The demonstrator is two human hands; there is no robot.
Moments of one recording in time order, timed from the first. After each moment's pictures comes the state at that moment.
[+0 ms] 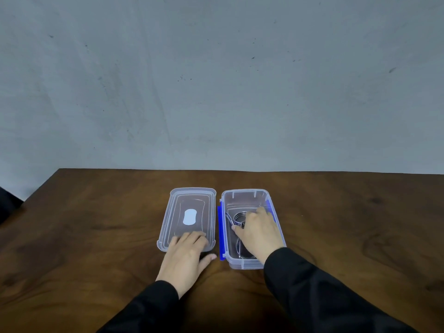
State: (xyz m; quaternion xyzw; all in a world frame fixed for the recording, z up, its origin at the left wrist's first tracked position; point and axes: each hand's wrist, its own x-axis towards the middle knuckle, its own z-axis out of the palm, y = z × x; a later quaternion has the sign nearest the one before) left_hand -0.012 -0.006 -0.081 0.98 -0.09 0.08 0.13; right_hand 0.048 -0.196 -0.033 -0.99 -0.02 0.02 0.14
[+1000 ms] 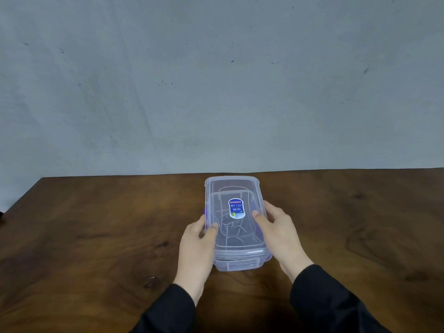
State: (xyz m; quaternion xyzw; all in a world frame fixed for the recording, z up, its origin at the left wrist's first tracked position) left_hand -0.019 -0.088 -0.006 0.72 0.15 0.03 0.67; right_hand 0.024 -0.265 -0.013 -0.79 0.05 0.01 0.61
